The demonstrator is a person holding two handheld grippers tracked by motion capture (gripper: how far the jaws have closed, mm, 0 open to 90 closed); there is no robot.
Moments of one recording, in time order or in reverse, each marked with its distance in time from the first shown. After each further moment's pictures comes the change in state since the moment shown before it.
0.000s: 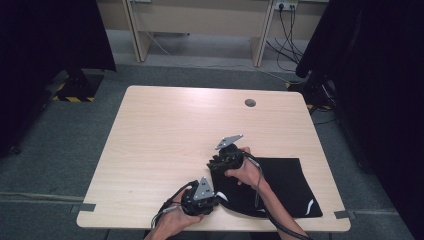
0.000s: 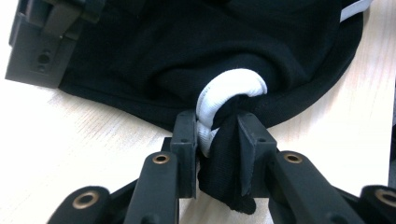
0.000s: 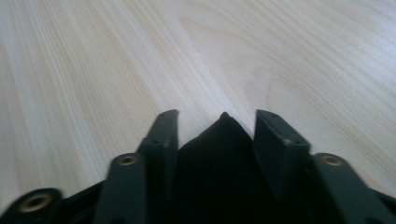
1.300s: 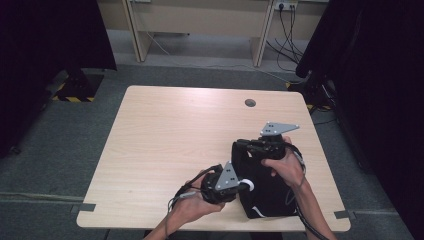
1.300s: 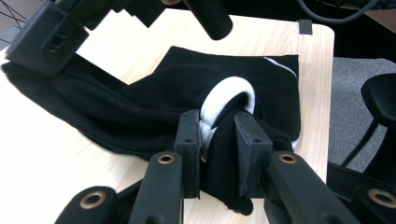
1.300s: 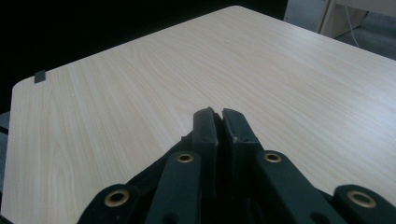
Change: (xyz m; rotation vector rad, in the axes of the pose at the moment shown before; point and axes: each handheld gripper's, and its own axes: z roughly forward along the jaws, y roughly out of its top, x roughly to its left) left arm -0.028 0.103 -0.016 -0.092 -0.043 0.166; right arm -0.028 -0.014 -0.130 -0.345 0.010 0.023
